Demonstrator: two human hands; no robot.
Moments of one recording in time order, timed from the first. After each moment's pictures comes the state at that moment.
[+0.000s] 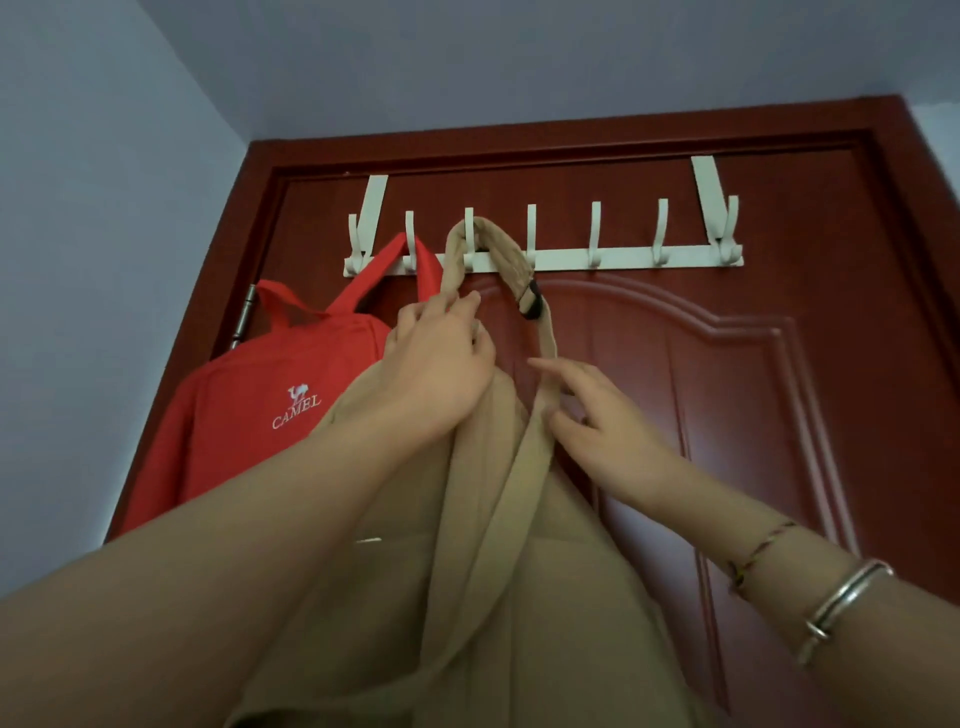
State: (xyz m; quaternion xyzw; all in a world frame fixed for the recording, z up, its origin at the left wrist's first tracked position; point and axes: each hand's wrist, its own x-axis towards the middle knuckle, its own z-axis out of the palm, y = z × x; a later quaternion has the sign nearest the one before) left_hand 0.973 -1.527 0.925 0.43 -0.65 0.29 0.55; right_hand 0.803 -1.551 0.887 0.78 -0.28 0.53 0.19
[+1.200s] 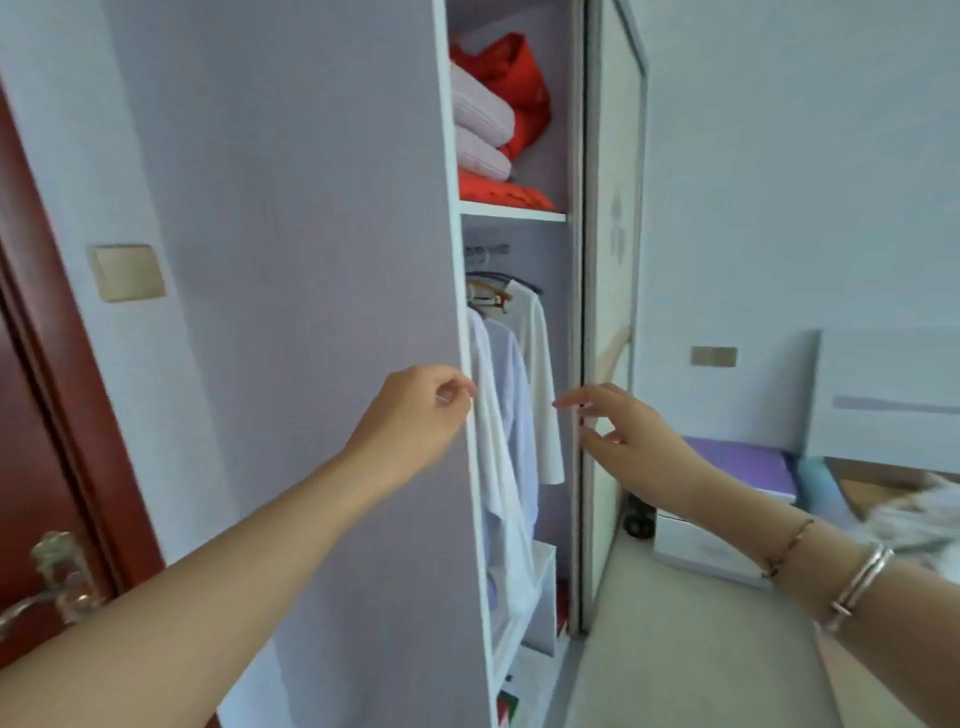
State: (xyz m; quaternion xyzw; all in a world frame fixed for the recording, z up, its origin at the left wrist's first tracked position) left_hand 0.534 -0.983 0.611 0.01 -0.91 -0.30 0.30; right_hand 0.449 -0.776 0.565 0.37 -0.82 0.41 0.13
